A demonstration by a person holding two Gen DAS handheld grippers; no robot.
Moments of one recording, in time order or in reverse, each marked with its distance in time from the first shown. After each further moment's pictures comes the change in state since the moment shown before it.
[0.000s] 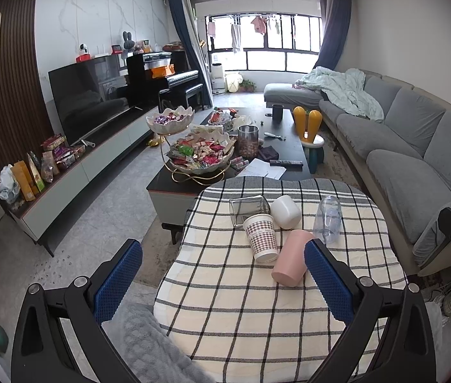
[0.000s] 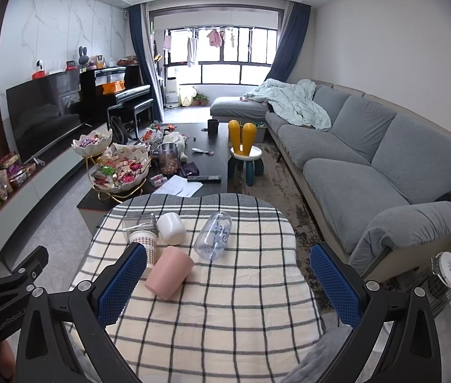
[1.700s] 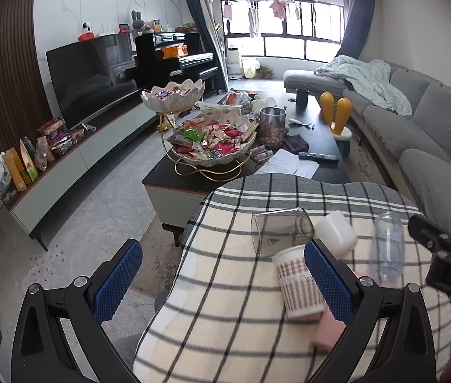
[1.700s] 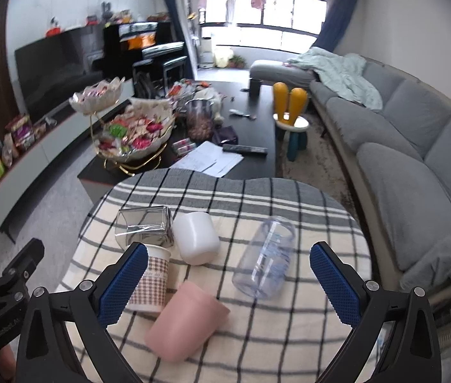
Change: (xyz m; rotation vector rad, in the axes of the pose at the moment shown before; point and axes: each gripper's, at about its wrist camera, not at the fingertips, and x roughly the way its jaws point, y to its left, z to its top) left arm 0.200 0.014 0.015 -0.046 0.075 0.059; right arm 0.207 0.067 0.029 -0.129 0.175 0.144
